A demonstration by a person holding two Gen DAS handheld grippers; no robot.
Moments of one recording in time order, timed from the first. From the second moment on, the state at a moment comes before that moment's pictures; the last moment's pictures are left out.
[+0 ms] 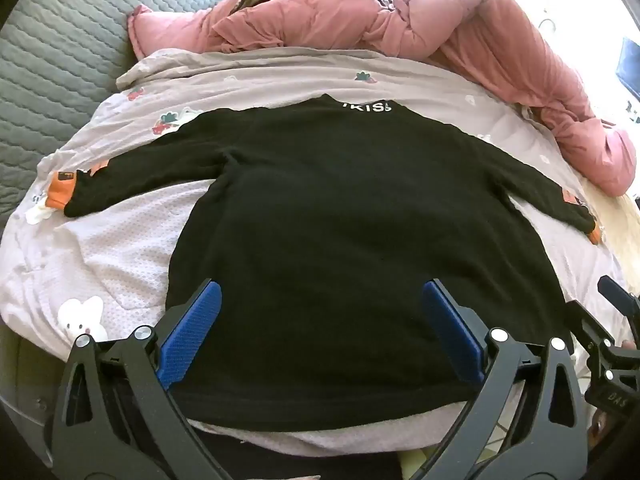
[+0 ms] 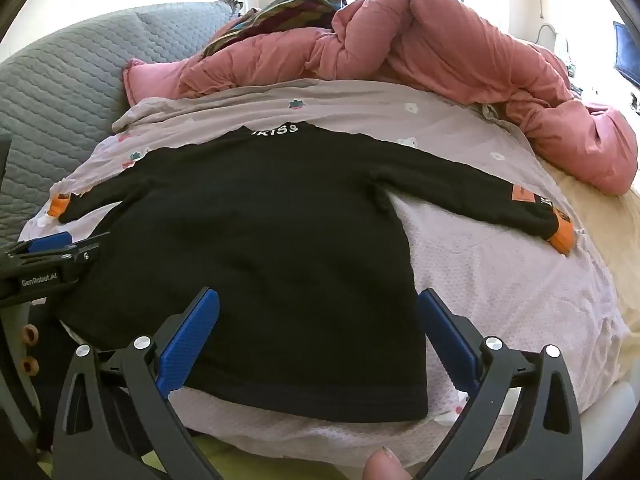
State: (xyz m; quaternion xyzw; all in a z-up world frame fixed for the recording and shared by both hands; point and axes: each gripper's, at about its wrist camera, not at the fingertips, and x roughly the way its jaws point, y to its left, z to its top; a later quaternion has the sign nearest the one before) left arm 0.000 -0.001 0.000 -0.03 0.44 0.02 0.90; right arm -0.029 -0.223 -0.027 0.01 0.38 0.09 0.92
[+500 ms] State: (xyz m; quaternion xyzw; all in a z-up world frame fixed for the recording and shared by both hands) left arm 0.000 0.000 0.000 -0.03 0.43 0.02 0.90; right arm -0.031 -0.219 -0.028 0.01 0.38 0.09 0.92
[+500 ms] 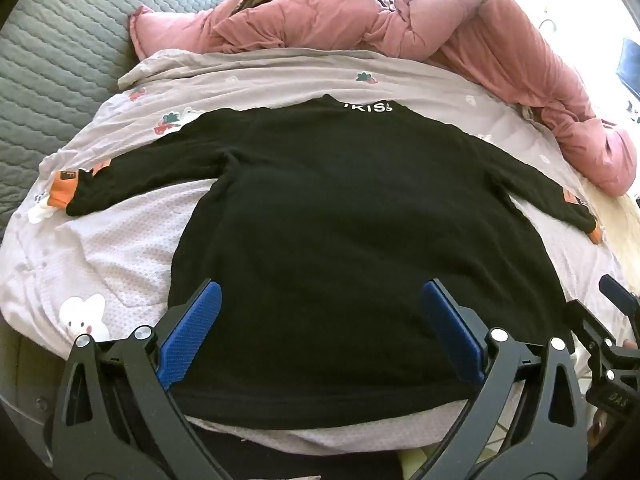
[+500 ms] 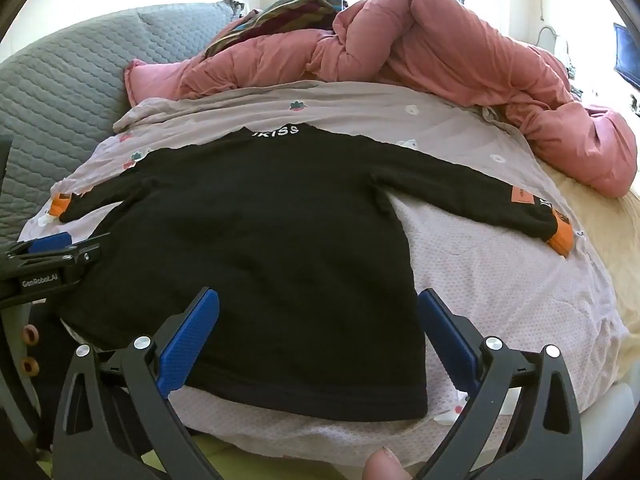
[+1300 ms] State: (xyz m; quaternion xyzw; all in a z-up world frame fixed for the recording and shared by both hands) left arm 0.000 -0.001 0.000 -0.03 0.43 0.02 0.90; right arm -0.032 -0.218 -0.026 0.01 0.38 0.09 0.92
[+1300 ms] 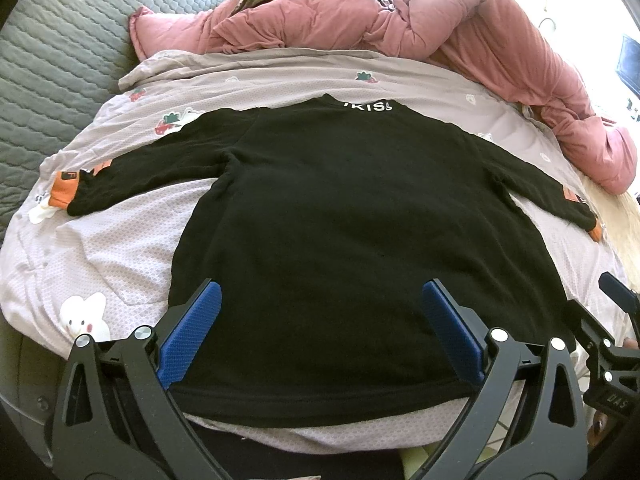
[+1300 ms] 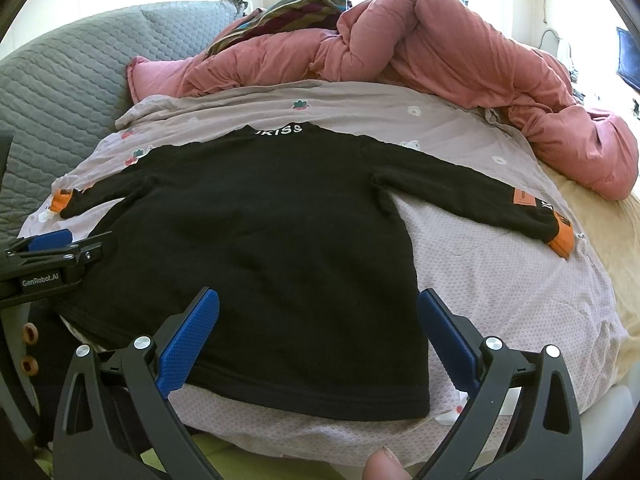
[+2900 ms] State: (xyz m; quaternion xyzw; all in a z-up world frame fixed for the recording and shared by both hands) left arm 0.032 -0.001 -0.008 -0.03 0.45 0.03 0.89; right arm 0.003 -0.238 -0.026 0.02 0.36 0.07 0.93
